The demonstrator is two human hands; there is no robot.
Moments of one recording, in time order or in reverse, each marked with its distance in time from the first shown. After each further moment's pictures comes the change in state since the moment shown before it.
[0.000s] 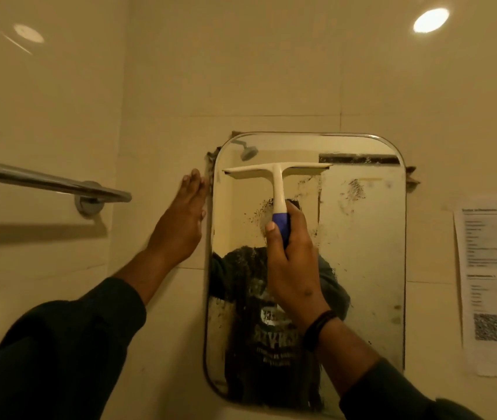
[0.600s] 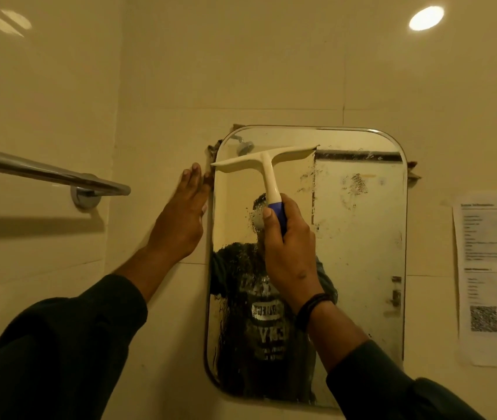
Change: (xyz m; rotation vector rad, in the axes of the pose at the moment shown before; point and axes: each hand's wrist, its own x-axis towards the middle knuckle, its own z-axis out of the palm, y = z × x) left_hand -0.002 -0.001 0.003 0.005 -0.001 0.034; right_hand 0.014 0.008 0.016 0.004 0.011 0.027
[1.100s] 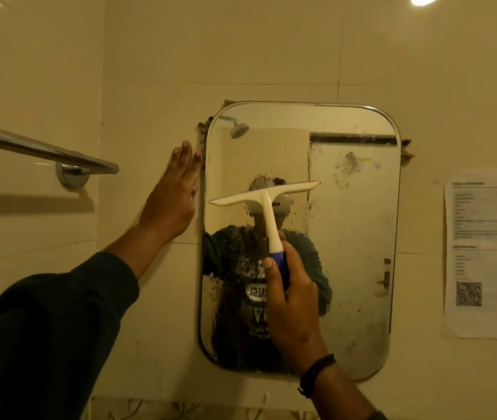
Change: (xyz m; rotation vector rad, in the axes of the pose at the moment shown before) left_hand -0.001 0.004 -0.003 -0.002 -0.001 -0.023; right_hand -0.094 0.044 -0.017 -0.022 -0.038 0.081
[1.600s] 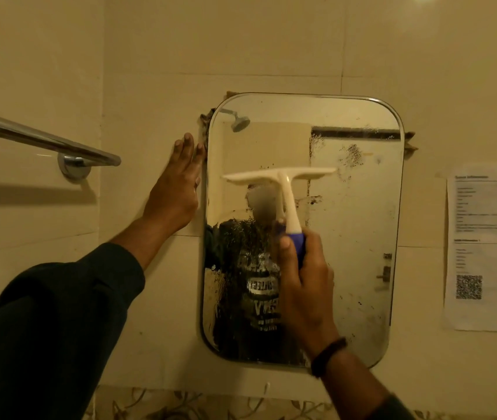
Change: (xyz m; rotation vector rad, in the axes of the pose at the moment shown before) left_hand -0.001 0.004 -0.002 -0.026 0.006 -0.028; right_hand 0.010 -0.016 -0.012 0.067 0.113 -0.077
